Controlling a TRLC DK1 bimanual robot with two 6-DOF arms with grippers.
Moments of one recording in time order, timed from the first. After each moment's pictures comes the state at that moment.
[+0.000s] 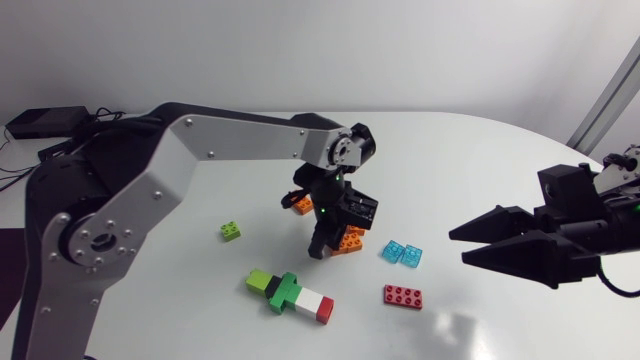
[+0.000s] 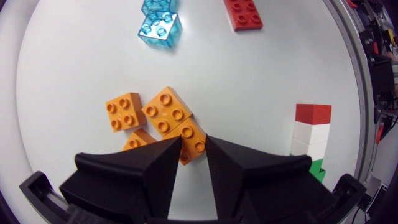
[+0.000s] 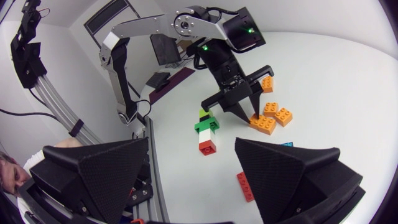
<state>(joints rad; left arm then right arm) -0.73 2.30 1.84 -0.97 0.11 1.23 -0.28 1.43 0.88 -1.36 -1.21 -1.42</state>
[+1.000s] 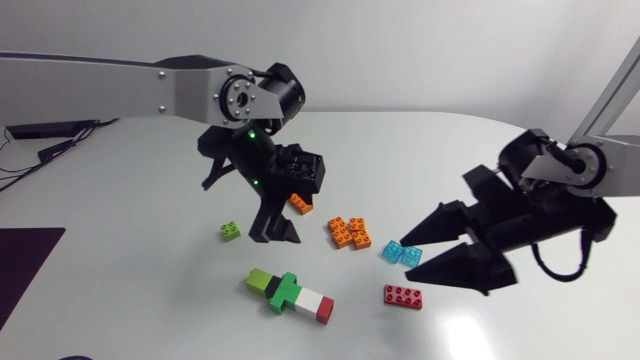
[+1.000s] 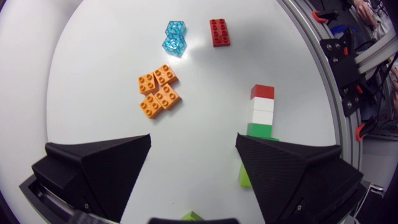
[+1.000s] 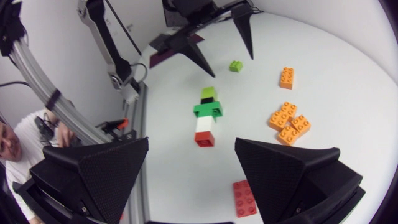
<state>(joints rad) -0.59 1.83 1.47 -0.91 0.26 1.24 0.10 1.38 0.86 -0.84 -1.01 -0.96</state>
